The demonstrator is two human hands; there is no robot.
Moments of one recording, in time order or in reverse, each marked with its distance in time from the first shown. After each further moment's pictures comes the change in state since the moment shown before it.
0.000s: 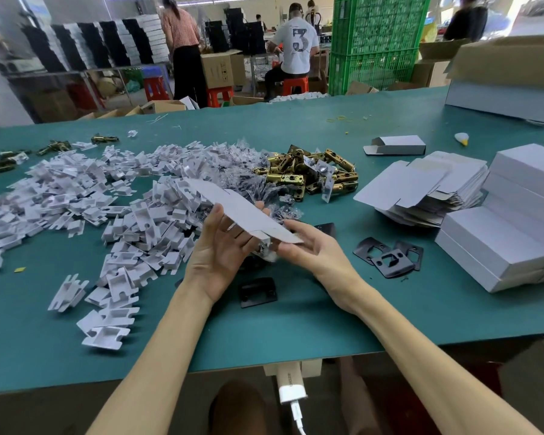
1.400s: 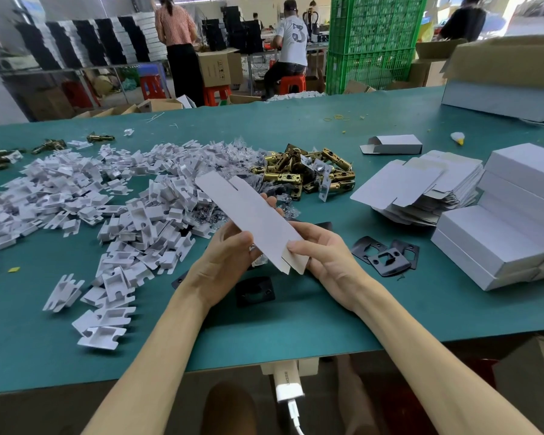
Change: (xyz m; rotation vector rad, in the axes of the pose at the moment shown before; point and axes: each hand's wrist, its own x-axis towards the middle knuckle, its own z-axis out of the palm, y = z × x) left_hand -0.007 -0.005 0.007 0.388 -0.287 -0.044; right_hand 0.004 0.003 -0.016 0.364 0.013 0.122
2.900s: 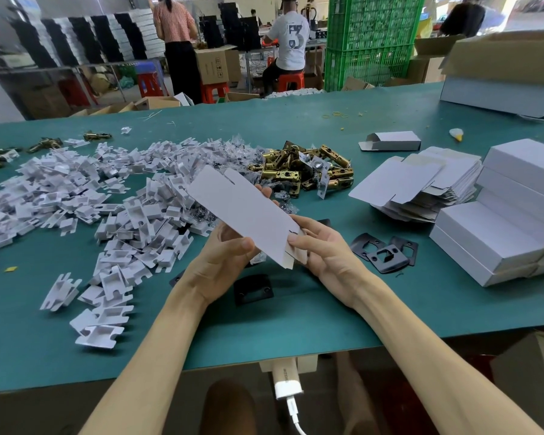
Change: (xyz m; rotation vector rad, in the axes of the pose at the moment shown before) left_hand -0.002 0.000 -0.001 -0.134 -0.013 0.091; right_hand -0.001 -0.001 0.001 0.122 -0.026 0.033
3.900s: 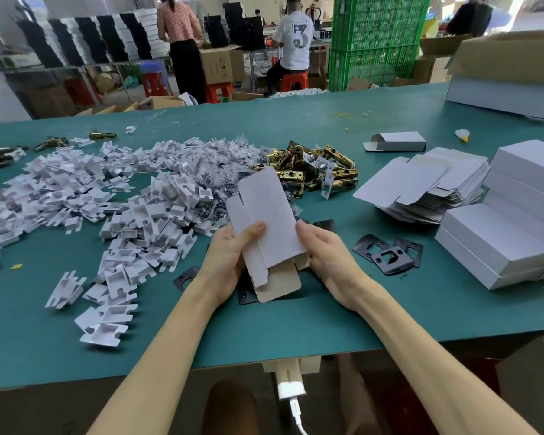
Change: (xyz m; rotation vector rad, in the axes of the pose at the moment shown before) left_hand 0.010 -0.017 -0.002 0.120 0.447 -0.122; right_hand -0.001 0.007 0.006 -0.275 0.039 -0.043
